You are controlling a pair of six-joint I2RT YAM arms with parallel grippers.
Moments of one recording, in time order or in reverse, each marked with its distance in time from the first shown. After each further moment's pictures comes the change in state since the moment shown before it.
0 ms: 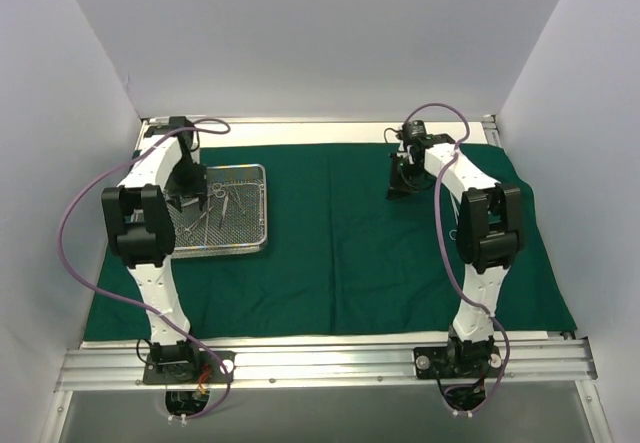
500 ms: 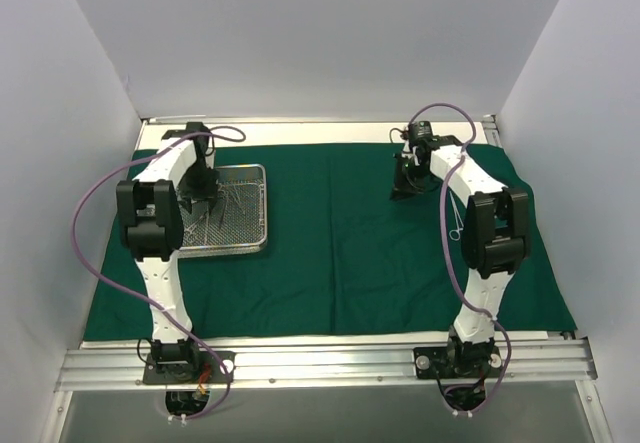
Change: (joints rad) left arm -0.066 0.070 0.001 0.055 -0.025 0.043; right arm -0.020 -0.054 -0.044 0.005 -0.010 -0.018
